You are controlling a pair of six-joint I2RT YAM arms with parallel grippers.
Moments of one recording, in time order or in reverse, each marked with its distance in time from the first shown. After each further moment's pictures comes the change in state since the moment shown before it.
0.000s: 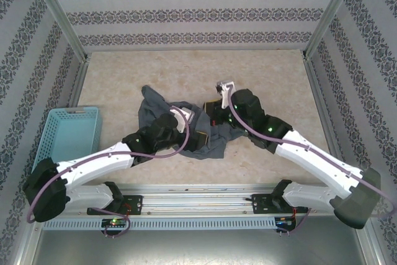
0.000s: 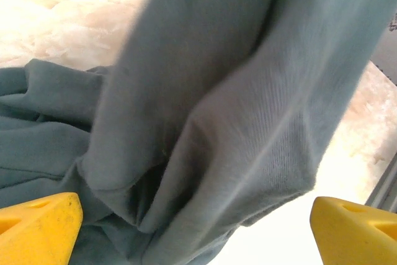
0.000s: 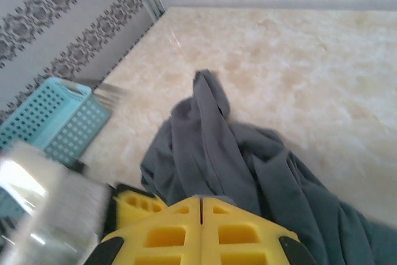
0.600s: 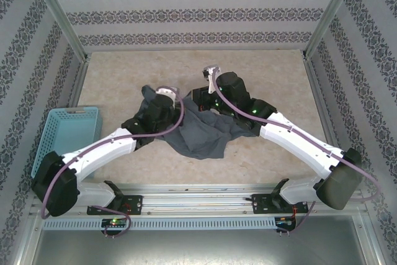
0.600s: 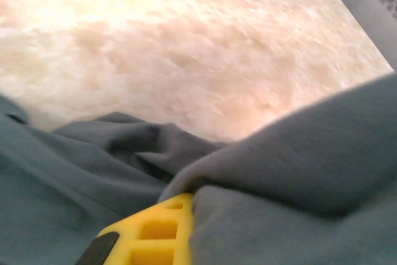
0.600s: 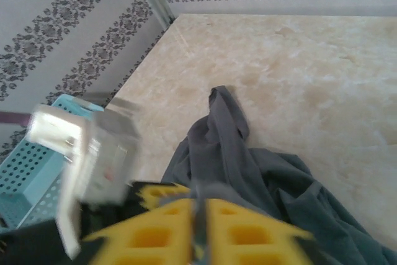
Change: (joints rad) left arm 0.213 0.051 0.108 -0.058 -0.157 -0.109; right arm -0.031 0.190 0.172 -0.010 -0.043 0.035
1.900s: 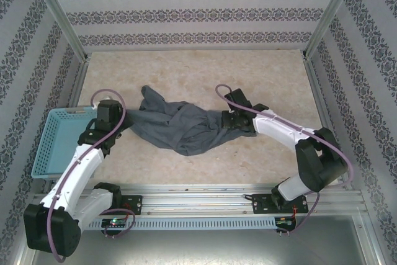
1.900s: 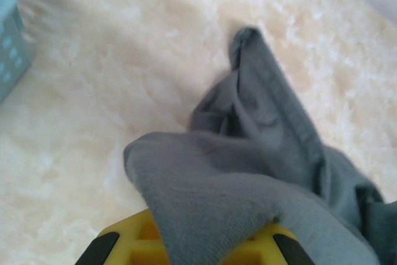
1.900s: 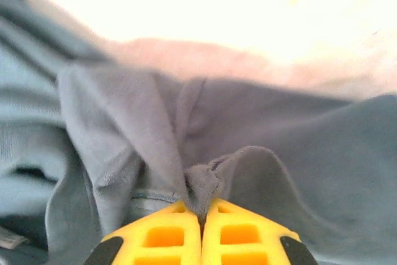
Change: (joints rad) left arm 0.528 -0.326 -0.128 -0.369 0.010 -0.180; right arm -0.256 0.161 -0.266 -0.173 0.094 0.008
